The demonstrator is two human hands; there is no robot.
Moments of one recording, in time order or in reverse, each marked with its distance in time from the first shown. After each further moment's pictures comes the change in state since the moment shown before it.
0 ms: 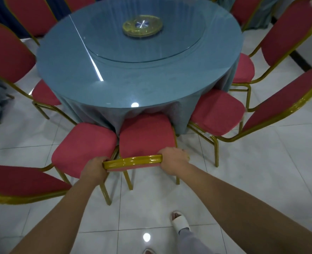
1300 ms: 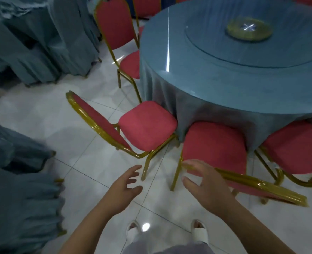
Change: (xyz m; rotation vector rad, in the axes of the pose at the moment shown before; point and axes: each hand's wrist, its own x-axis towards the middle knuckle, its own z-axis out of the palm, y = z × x) left_hand -0.212 -0.115 0.009 -0.824 0.022 -0.289; right_hand -0.123 -0.137 0.041 0.358 0.018 -0.460
